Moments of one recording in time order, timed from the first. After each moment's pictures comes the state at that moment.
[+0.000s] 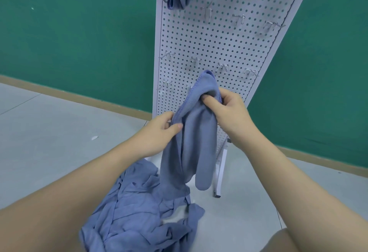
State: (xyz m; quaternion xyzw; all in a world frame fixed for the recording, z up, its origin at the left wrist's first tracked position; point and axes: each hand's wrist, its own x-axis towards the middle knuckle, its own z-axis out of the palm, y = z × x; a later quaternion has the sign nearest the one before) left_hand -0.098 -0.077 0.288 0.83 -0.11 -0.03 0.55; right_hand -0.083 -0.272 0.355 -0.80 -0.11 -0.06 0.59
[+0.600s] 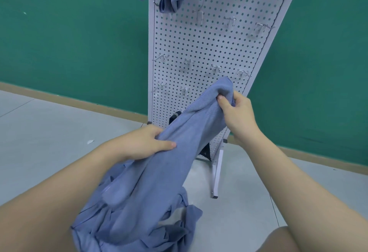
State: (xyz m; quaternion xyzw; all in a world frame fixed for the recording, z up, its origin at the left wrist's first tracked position) left_hand -0.110 -0.060 0.306 0.87 -0.09 -0.19 0.44; right_hand -0.067 -0.300 0.345 -0.81 0.01 -0.15 0.57
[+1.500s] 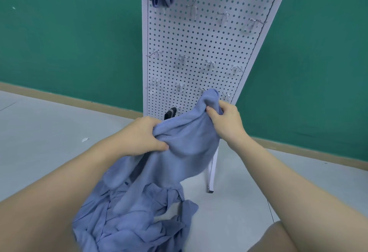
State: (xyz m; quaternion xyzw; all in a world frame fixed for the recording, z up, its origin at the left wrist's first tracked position) left_hand -0.103 -0.067 0.297 0.92 -0.11 -0.07 0.37; right_hand -0.063 -0.309 0.311 -0.87 0.02 -0.11 0.49
